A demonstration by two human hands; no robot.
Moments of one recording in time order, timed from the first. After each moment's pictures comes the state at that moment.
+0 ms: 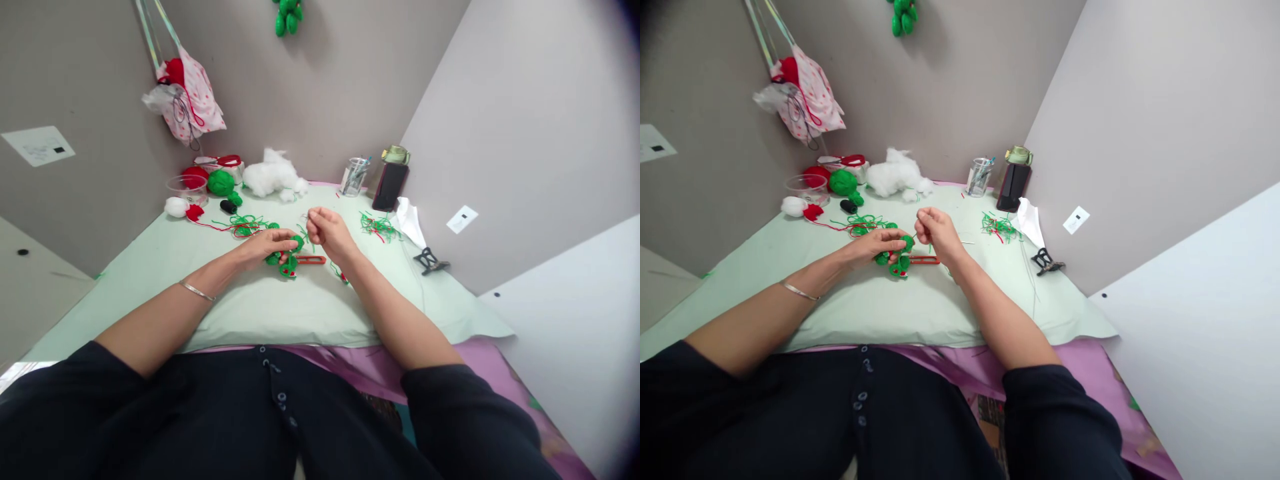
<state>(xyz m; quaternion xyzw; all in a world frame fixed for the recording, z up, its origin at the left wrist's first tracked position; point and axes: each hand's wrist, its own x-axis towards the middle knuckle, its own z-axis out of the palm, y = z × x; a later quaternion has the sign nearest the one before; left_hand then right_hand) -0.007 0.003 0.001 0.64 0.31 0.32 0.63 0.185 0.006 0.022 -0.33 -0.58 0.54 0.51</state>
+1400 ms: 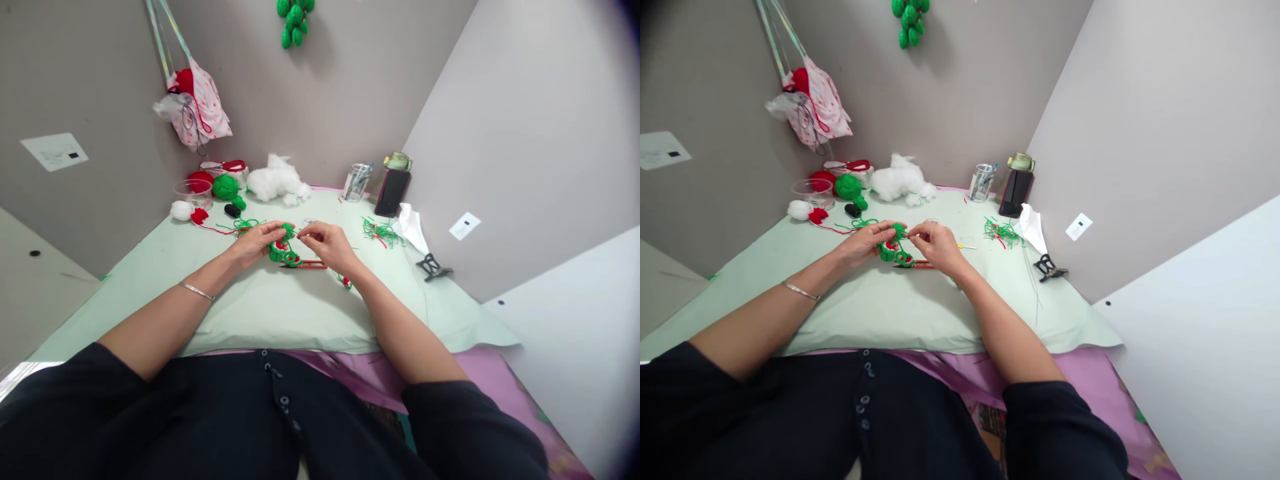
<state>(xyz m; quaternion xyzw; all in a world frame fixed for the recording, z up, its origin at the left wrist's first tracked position) -0.022 0.010 0.005 0.52 0.34 0.43 0.65 0.189 -0.009 0.023 -0.41 -0.78 0.23 0.42</state>
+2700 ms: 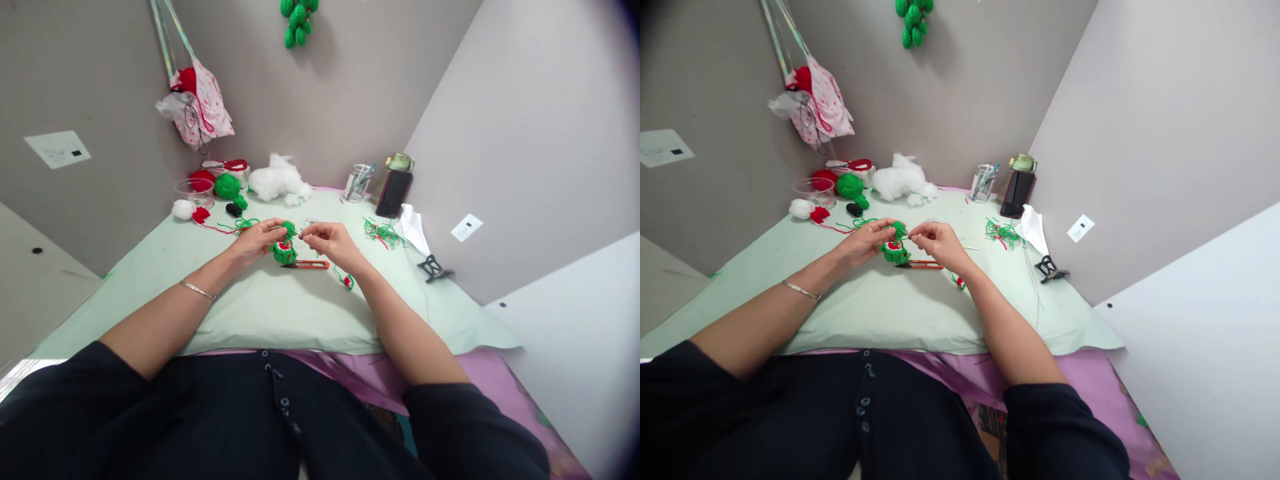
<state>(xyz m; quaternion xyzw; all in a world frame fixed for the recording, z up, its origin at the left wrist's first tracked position) -0.021 0.009 0.009 0.52 0.32 0.45 0.65 0.193 -0.011 0.032 -0.40 -0.71 0.41 0.41</state>
